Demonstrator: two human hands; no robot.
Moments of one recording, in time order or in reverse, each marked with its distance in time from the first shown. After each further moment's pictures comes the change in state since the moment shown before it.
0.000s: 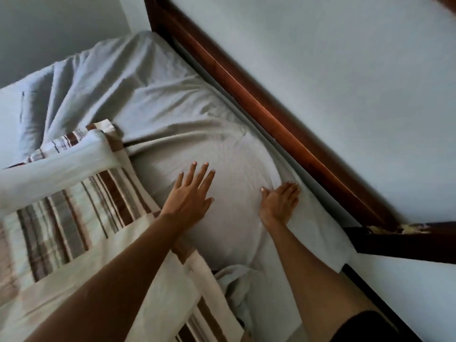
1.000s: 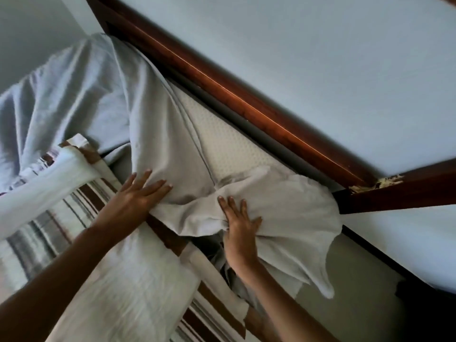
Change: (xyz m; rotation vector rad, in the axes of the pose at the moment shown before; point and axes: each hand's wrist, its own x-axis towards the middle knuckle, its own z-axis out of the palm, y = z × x) left_hand -0.042 -0.056 -0.038 0.164 0.189 0.396; right_hand -0.131 0.009 -0.026 0.201 -0.281 -0.368
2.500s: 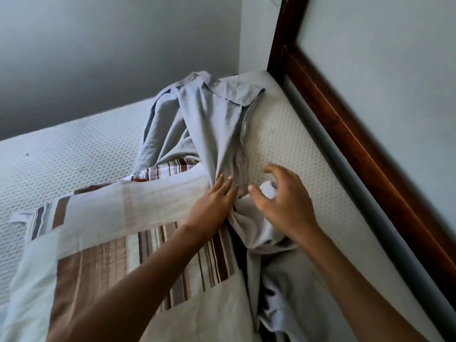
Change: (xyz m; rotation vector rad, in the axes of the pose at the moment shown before) left_hand -0.010 -0.102 0.027 -0.119 0.260 -0.457; right_hand 0.144 -0.210 -0.026 0.052 -0.024 -0.530
